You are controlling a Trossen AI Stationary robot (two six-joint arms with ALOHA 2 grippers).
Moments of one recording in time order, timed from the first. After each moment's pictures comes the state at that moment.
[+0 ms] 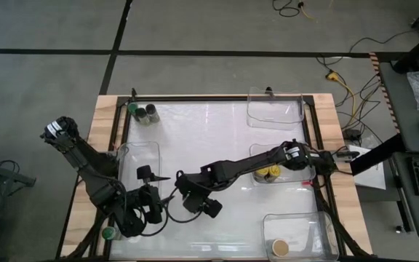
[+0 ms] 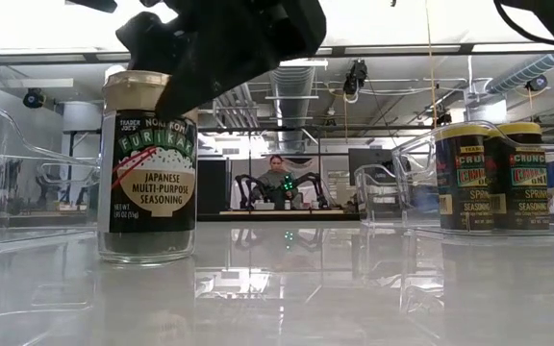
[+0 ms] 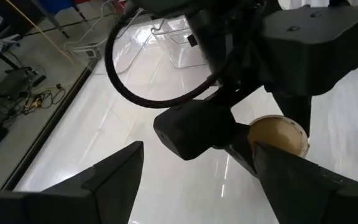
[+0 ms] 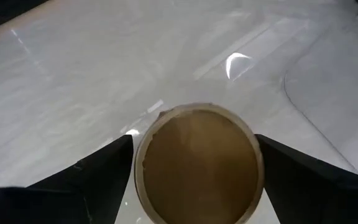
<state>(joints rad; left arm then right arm) -0.85 1.37 1.07 -0.80 -0.99 -0.70 0.23 2.34 2.12 -0.77 -0.25 -0.65</state>
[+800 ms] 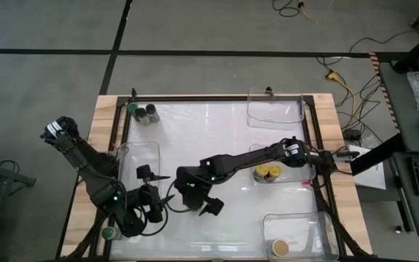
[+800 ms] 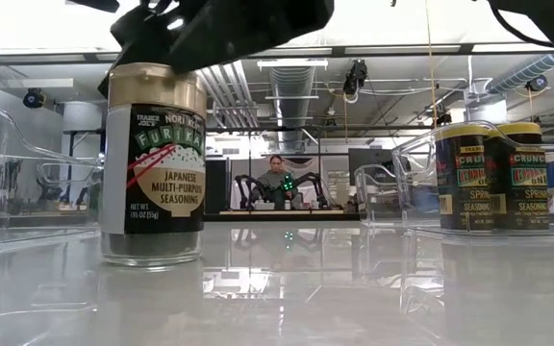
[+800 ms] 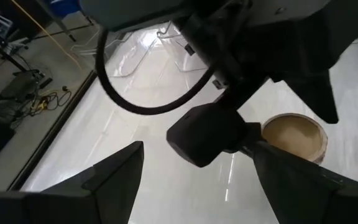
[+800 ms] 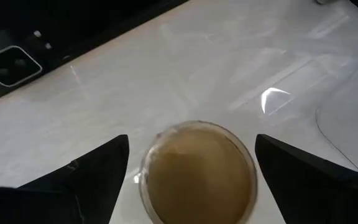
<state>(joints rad) -0.85 1.37 1.06 -0.80 -1.01 -0.70 0.18 2.34 2.12 -0.77 -0.51 -0.67</state>
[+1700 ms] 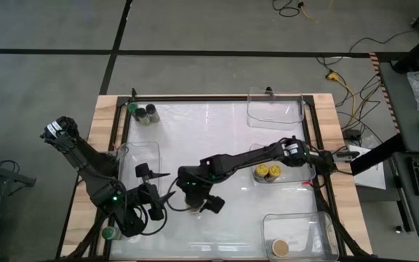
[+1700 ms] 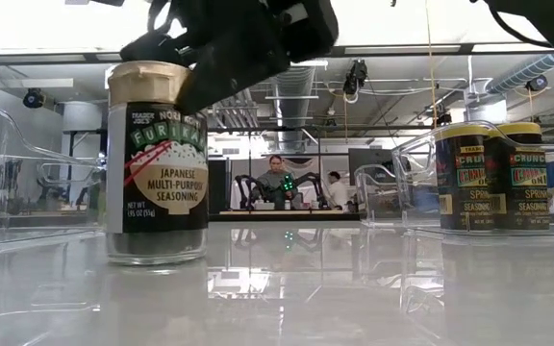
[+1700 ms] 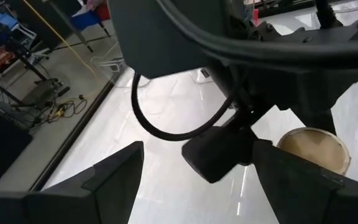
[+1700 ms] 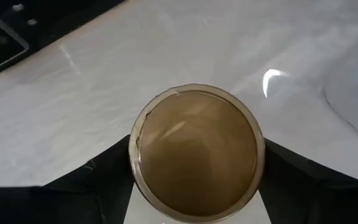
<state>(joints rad) -0.85 1.37 1.06 -0.80 -1.09 -0.70 0.18 2.34 2.09 -0.78 -0.47 -0.66</state>
